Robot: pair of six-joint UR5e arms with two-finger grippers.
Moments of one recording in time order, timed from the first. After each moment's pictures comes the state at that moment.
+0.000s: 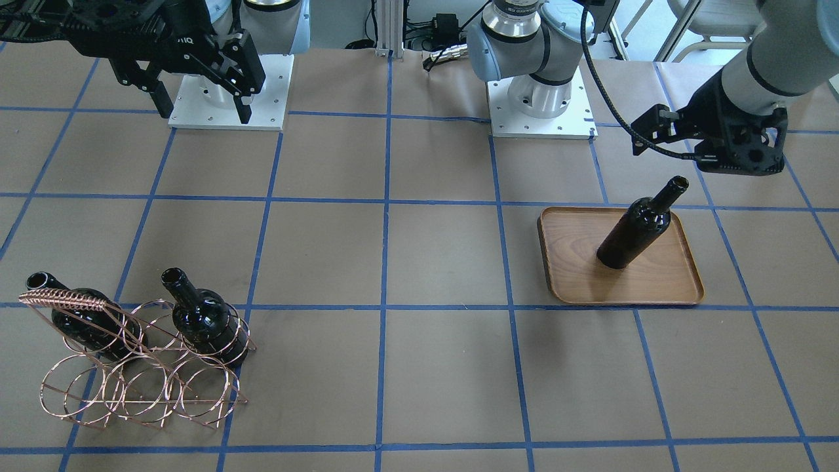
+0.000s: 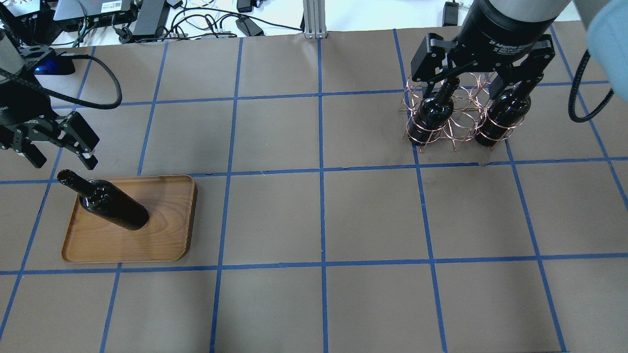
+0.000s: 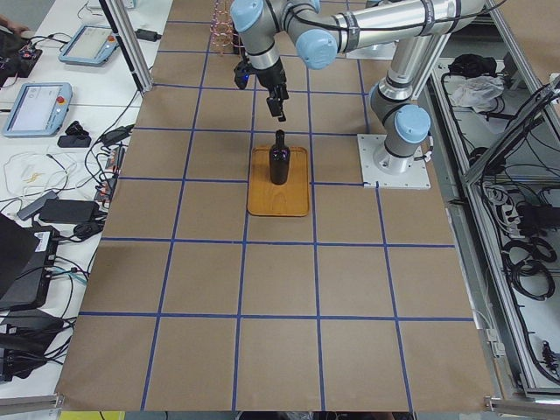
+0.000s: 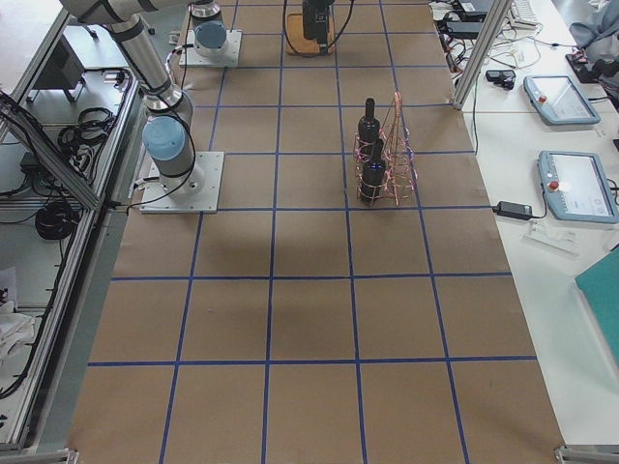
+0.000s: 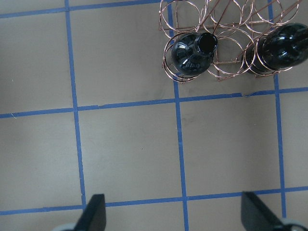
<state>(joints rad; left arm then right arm) -1.29 -1.57 -1.55 -1.82 1.68 0.30 1.65 -1.66 1.51 -1.54 -1.58 0.15</state>
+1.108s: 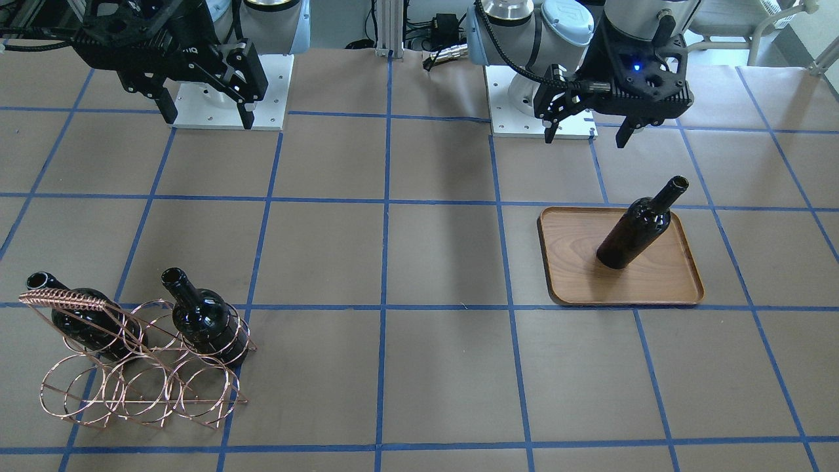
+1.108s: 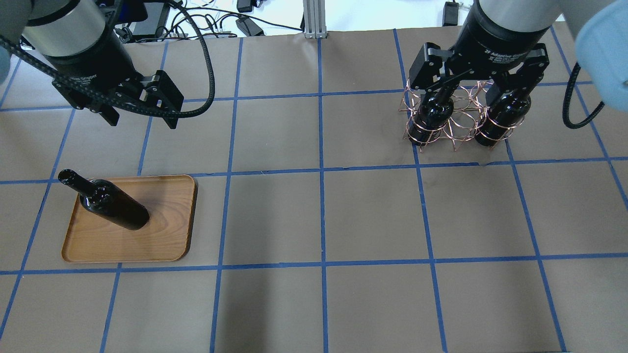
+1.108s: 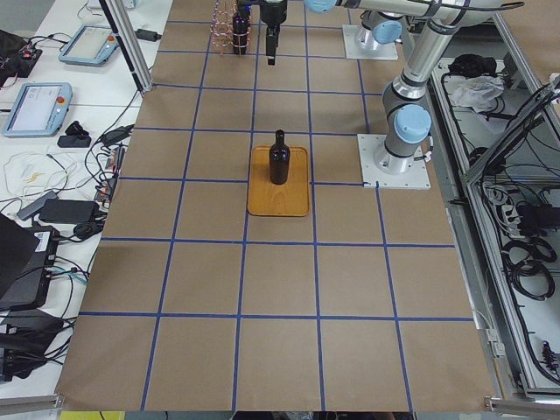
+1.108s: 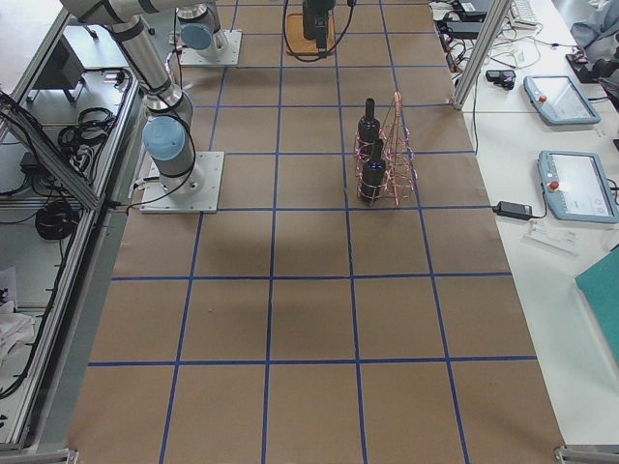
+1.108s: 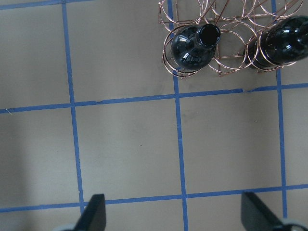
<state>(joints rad) -1.57 -1.51 -1.53 -1.66 1.60 0.08 1.65 -1.66 1.53 -1.55 -1.58 0.15</state>
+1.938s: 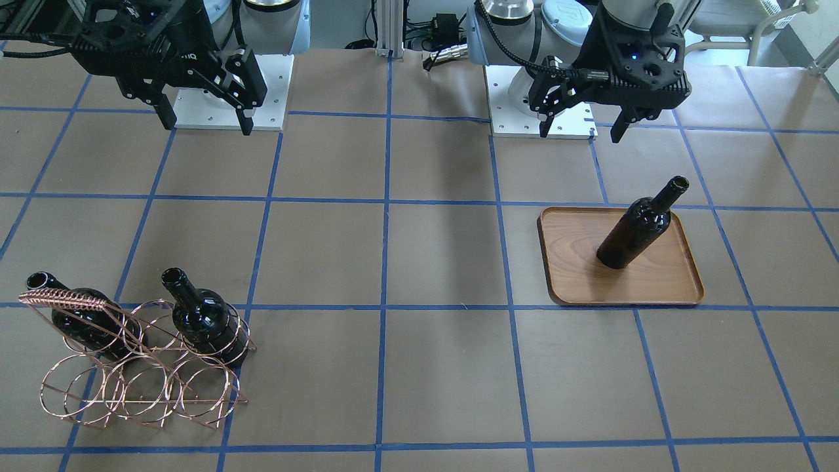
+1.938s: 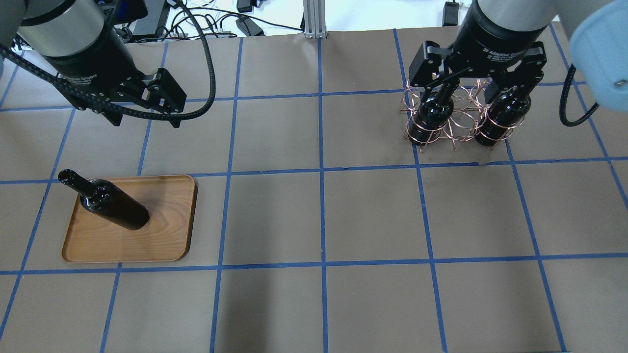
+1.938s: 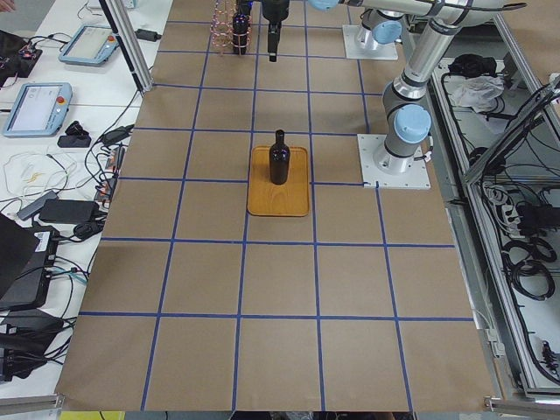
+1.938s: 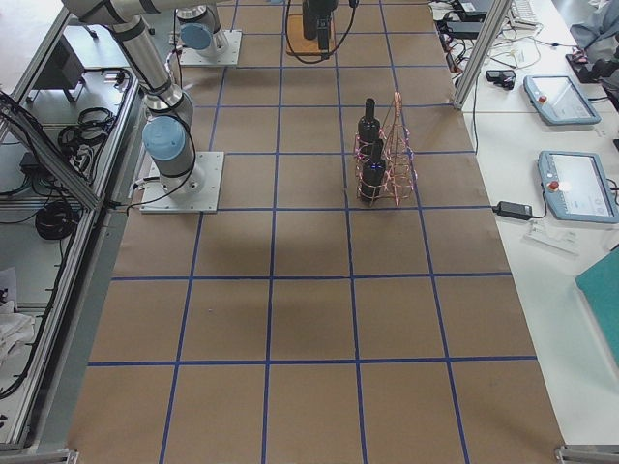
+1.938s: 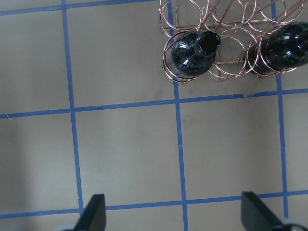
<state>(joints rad) -1.57 -1.50 -1.53 -1.66 1.59 0.08 1.65 -1.65 1.54 -1.58 -1.58 0.15</state>
